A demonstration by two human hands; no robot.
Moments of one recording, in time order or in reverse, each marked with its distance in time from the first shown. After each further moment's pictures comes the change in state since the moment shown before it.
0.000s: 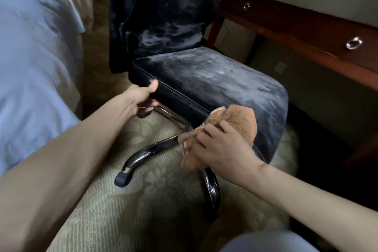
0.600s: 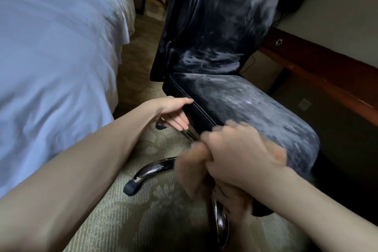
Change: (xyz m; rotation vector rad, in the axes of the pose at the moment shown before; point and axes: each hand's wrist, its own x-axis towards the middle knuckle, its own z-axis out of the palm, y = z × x) left_hand -0.015 0.027 -0.012 0.469 -0.315 -0.077; right_hand 0.077 0.006 -0.083 0.123 -0.262 0.215
